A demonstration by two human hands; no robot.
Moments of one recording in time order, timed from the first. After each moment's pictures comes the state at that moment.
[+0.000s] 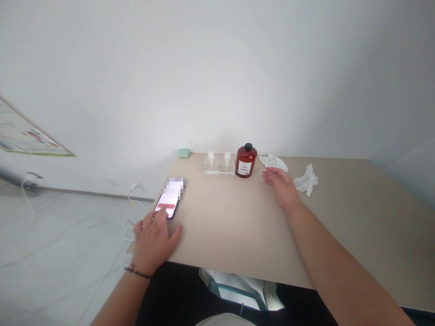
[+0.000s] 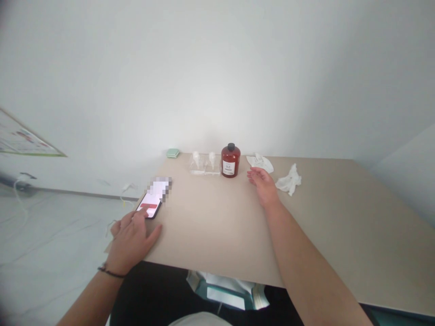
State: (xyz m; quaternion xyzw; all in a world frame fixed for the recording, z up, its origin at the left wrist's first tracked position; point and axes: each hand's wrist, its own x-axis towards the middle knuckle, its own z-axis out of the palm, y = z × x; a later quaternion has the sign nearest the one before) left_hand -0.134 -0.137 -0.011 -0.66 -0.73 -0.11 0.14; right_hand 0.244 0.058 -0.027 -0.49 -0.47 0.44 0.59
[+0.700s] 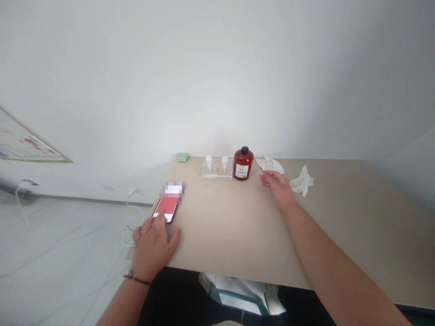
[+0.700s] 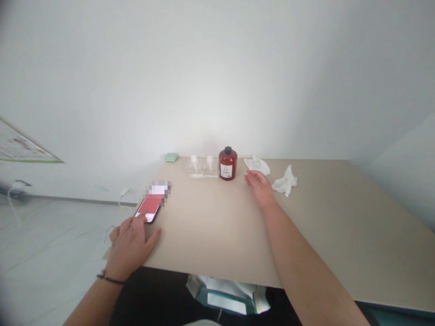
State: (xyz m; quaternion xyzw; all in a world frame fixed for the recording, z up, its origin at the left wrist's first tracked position) left_hand -0.134 -0.138 -0.012 -0.67 -0.72 -0.11 0.14; right_hand 0.244 0.055 -0.025 -0.49 -0.47 0.43 0.59
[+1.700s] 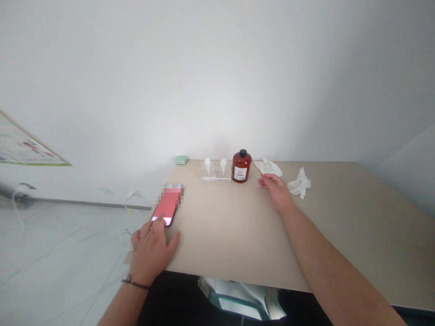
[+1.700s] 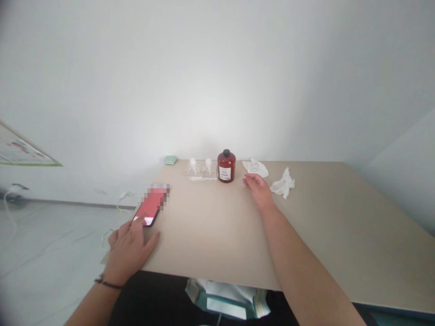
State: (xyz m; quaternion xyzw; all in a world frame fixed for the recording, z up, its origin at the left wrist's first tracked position) left_hand -0.134 -0.137 -0.013 -0.66 -0.73 -0.11 0.14; right_hand 0.244 0.055 -0.025 -0.50 -0.46 0.44 0.59
